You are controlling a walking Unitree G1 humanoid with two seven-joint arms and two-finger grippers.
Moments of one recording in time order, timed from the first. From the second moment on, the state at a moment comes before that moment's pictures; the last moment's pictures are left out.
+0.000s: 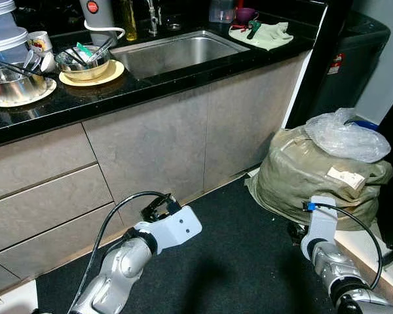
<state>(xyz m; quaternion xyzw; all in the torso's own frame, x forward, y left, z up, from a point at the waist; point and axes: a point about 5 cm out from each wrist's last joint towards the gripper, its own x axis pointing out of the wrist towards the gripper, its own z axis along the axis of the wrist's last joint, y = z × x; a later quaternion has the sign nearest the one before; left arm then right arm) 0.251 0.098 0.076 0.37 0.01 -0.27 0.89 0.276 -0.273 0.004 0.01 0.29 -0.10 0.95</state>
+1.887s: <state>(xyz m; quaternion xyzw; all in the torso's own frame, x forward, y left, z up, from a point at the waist) 0.257 0.226 0.018 -0.10 0.18 0.13 0.97 0.321 -0.224 0.049 0.00 0.16 0.06 0.99</state>
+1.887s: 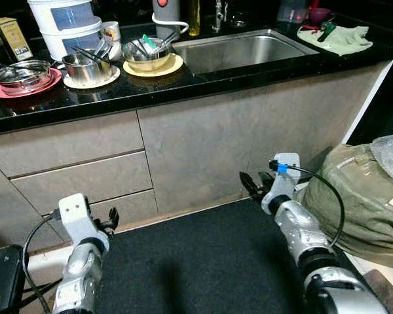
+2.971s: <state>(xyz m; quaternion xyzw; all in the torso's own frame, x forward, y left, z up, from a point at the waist) 0.210 0.228 -0.049 -0.07 0.34 0.09 0.94 0.242 -0.264 -0.022 -0.01 0.32 0.00 0.95</state>
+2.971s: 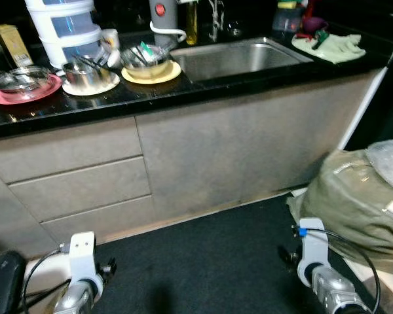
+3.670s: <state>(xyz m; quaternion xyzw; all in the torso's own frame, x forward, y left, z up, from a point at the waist) 0.213 0.226 -0.050 -0.07 0.33 0.07 0.94 0.244 -0.263 -0.021 0.00 0.31 0.00 0.95</state>
